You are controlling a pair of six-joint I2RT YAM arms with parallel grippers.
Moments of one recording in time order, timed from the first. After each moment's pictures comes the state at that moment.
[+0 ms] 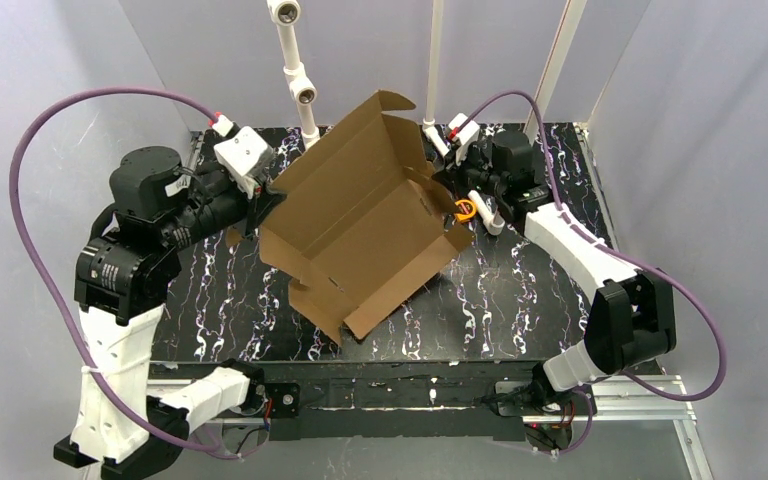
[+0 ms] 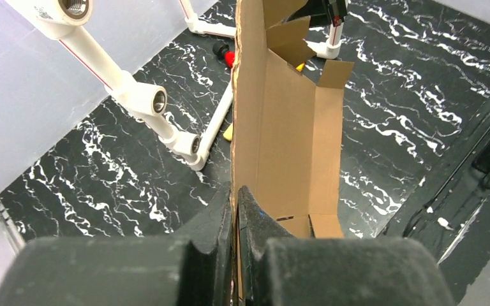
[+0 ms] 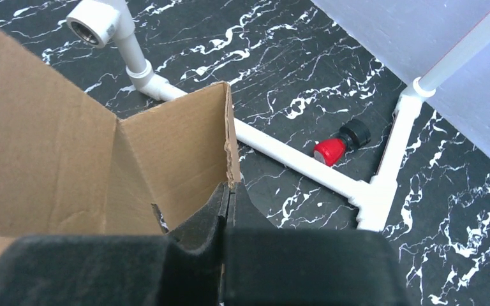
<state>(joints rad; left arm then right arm) -0.31 1.04 1.80 -1.08 0.42 0.29 0.38 1.49 1.19 -0.04 -0.50 -0.24</state>
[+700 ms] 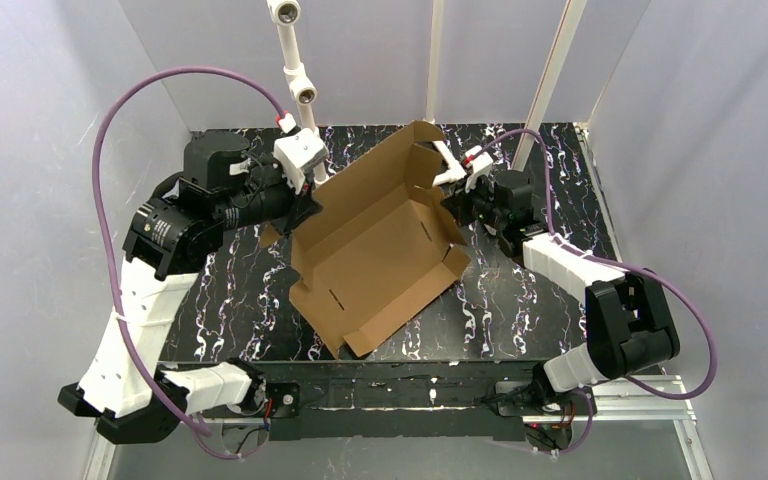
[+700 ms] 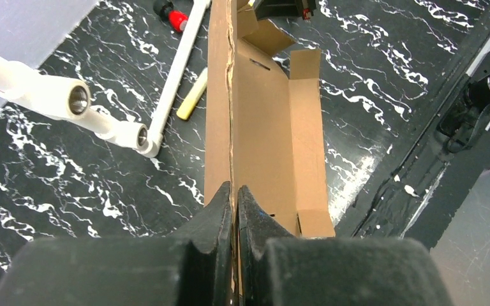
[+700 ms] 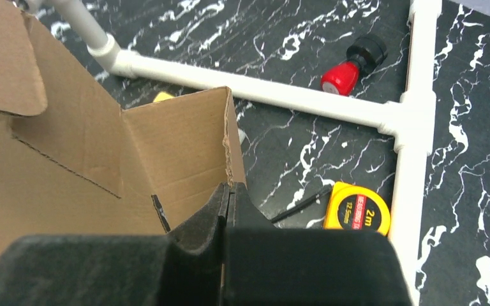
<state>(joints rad) -0.51 1.17 1.76 -1.11 0.33 0.25 0.37 1.45 0.83 0.29 -0.37 -0.03</state>
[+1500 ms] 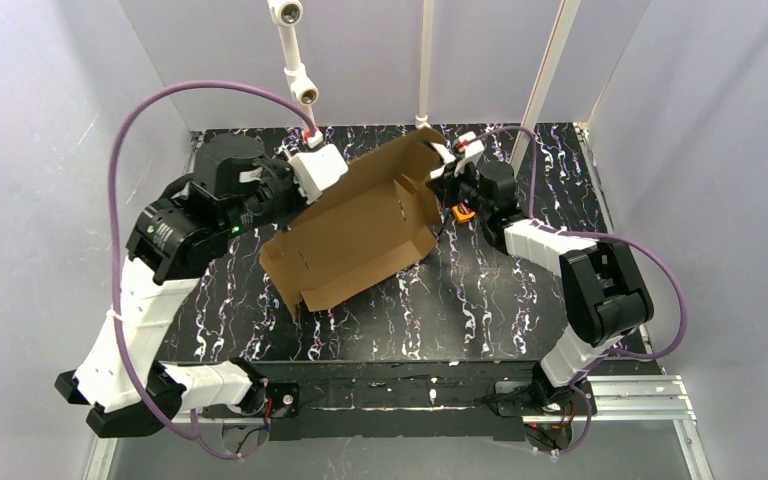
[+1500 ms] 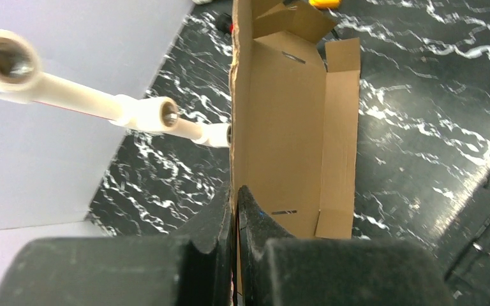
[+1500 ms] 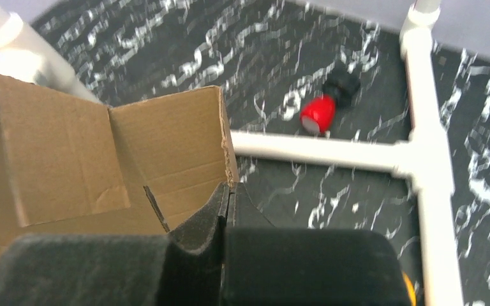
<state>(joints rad) -0.66 1.20 1.87 -1.12 0.01 0.56 0.39 1.66 0.97 0.54 -0.33 0.12</state>
